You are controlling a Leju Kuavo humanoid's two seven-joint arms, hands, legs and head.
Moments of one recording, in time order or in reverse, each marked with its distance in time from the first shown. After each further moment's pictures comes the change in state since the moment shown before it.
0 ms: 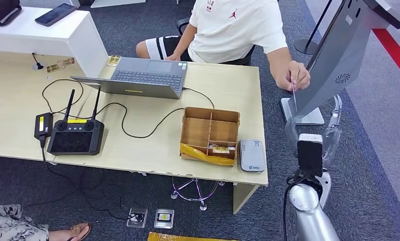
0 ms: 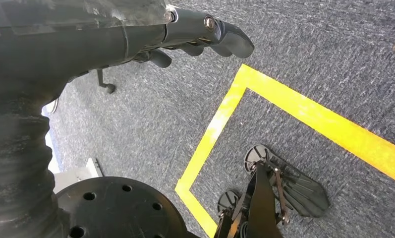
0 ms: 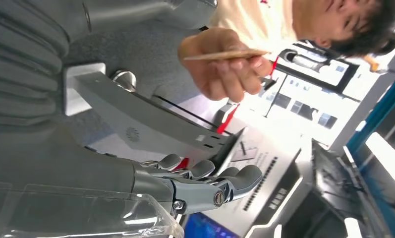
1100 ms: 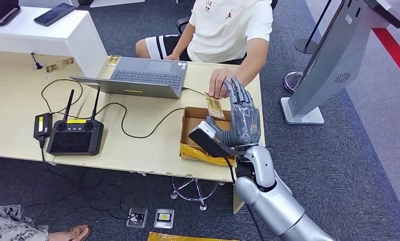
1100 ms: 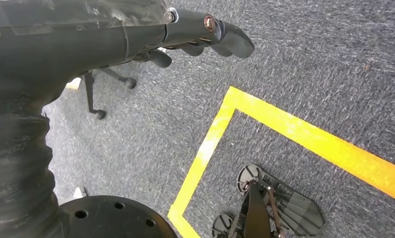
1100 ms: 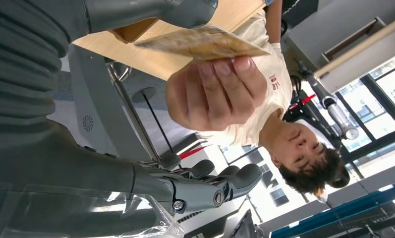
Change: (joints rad) left arm -0.010 -0.005 -0.052 0.003 -0.054 0.066 -0.012; right arm -0.272 0.047 0.525 0.150 0.499 0.162 0.530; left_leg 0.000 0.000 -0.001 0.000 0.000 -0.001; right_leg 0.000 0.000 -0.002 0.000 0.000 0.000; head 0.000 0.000
